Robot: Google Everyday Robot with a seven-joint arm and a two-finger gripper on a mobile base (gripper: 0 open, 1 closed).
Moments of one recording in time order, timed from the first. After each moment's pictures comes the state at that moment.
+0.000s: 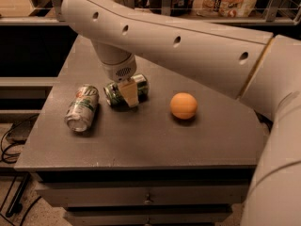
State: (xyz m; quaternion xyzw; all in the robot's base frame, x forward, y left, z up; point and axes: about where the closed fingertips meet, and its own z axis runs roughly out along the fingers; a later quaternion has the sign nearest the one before) arm 0.585 0.070 0.843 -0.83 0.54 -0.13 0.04
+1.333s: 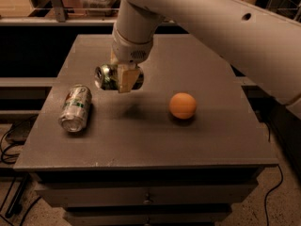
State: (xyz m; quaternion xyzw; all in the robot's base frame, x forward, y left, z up) arm 0.569 0.088 0.896 -0.83 0.53 0.02 0.19
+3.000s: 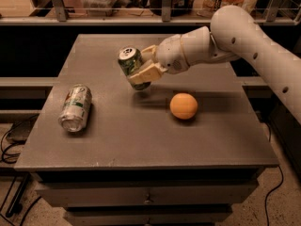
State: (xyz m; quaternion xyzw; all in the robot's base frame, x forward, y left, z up) arm 0.612 0.044 0.899 -0.61 0.59 0.31 0.43
